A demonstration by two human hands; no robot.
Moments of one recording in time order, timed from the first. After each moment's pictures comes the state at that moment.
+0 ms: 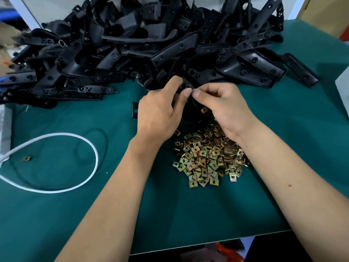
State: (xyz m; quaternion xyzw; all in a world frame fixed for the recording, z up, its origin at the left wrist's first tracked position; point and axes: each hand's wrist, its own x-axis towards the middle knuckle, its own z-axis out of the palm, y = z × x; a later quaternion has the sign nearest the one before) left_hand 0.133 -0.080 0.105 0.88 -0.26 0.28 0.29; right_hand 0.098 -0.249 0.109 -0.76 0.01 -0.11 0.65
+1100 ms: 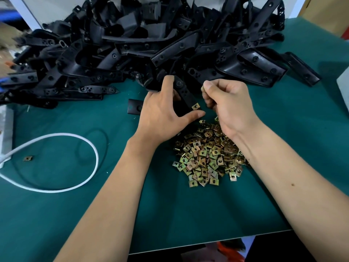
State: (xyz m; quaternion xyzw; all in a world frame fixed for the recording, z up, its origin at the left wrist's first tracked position) left_hand 0.136 -0.078 0.100 0.89 -0.26 0.17 0.33; right_hand 0.100 -0.246 0.109 -0.67 0.07 -0.17 0.72
